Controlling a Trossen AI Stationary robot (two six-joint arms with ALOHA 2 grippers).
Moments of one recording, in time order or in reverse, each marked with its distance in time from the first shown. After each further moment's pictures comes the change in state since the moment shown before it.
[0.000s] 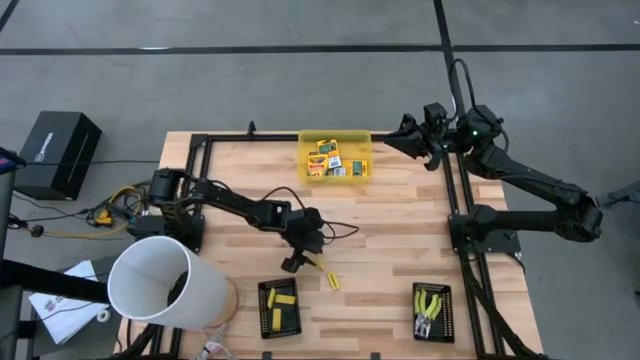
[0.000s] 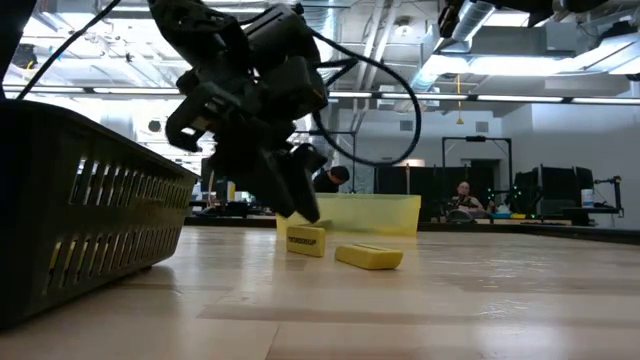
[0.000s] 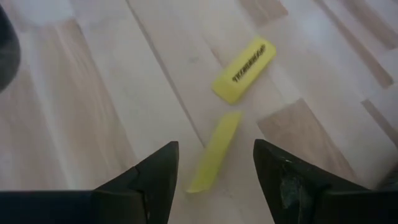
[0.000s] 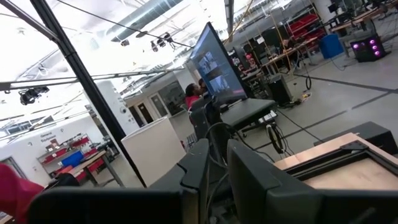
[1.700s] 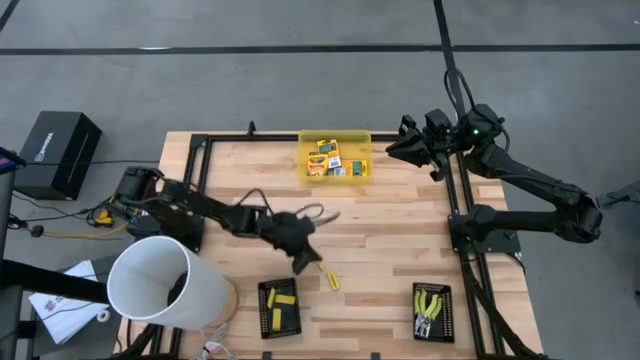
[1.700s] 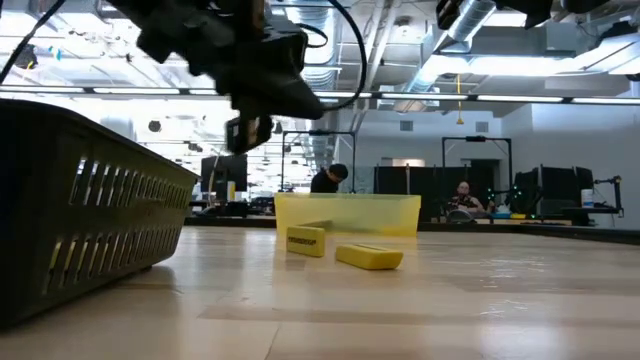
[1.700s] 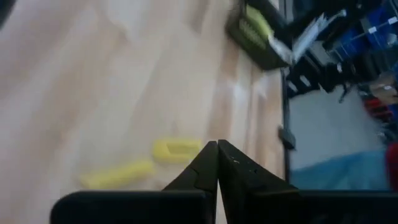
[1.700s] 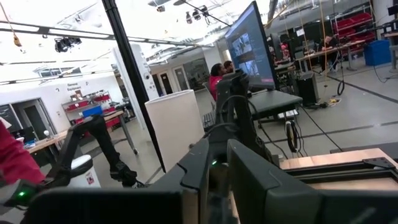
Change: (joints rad) left arm -0.108 -0.232 -0.152 0.264 -0.174 -1.066; right arm -0.023 0.000 0.000 0.007 -0.202 -0.166
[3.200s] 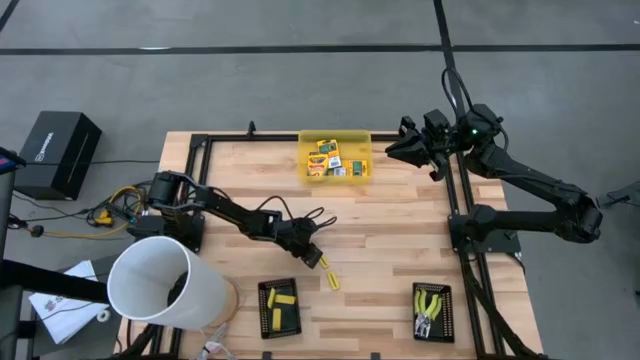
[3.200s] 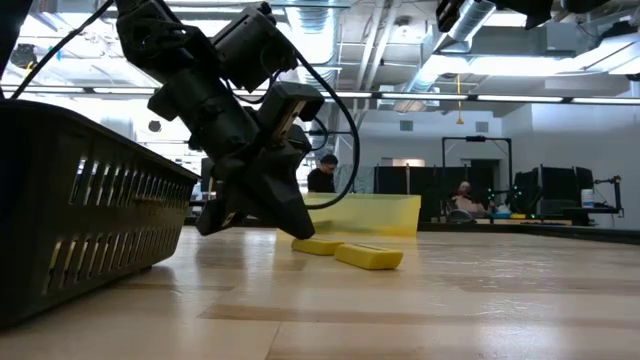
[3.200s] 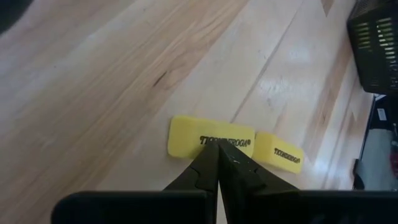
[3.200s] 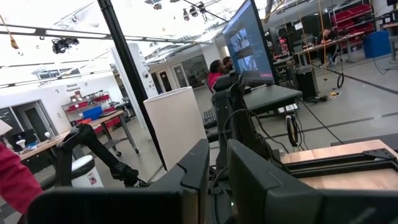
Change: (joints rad) left arm 0.038 0.245 -0.003 0.024 -0.017 -0.259; right arm 0.000 0.000 0.000 -0.026 0.001 0.009
